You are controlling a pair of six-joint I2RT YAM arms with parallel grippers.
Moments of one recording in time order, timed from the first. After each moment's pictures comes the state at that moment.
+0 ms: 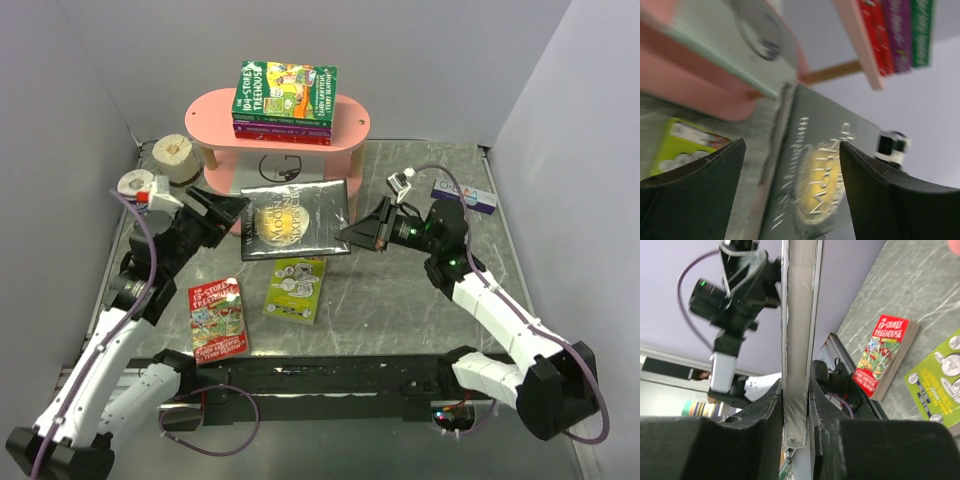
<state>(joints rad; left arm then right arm) -0.32 0.79 0.84 -0.18 0.13 -1.10 0.39 1.06 0.73 0.37 -0.84 1.15</state>
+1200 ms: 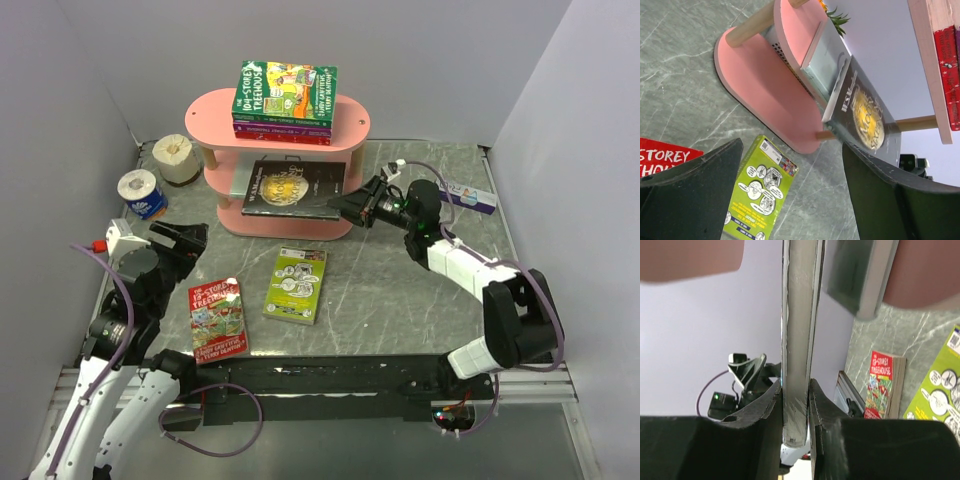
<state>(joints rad) -0.31 0.50 0.77 -0.54 -0.32 -1.06 0.34 1.45 0.83 0.60 -0.72 1.40</state>
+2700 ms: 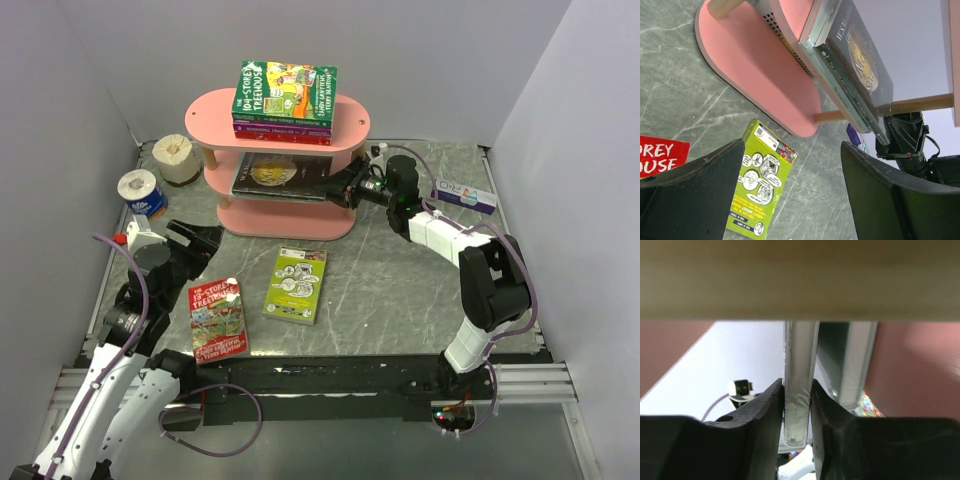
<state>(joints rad) -0.31 0.55 0.69 -0.43 -0.21 -1.07 0.37 1.70 1.11 0.49 -0.68 1.38</state>
